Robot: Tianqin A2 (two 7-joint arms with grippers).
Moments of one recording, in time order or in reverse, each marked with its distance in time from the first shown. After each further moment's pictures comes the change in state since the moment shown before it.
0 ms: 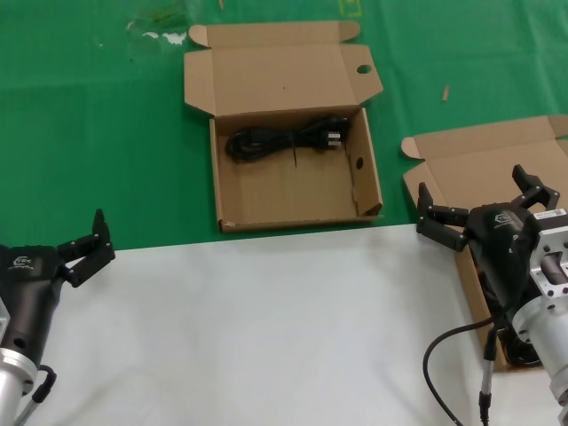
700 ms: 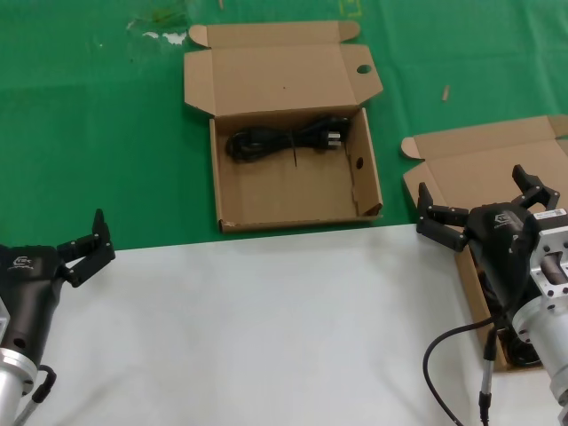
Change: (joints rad) left arm 0.000 0.000 0.000 0.000 0.000 0.000 0.000; right arm 0.000 0.000 0.000 0.000 0.000 0.000 0.000
